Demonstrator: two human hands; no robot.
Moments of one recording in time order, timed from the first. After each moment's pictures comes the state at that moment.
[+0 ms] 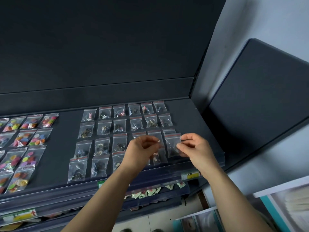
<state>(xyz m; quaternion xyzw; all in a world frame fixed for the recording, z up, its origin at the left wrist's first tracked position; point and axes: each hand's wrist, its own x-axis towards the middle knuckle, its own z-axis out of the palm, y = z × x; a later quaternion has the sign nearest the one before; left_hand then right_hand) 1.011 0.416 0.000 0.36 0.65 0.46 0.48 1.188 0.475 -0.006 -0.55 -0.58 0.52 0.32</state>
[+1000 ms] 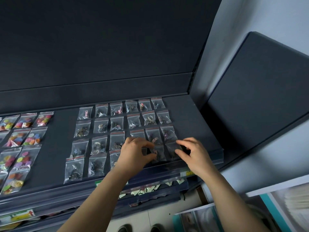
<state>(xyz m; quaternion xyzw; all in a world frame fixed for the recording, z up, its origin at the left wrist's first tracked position) 0.991 0.418 -0.031 0.61 0.73 0.23 0.20 1.205 0.483 -0.048 -0.53 -0.79 0.27 0.18</state>
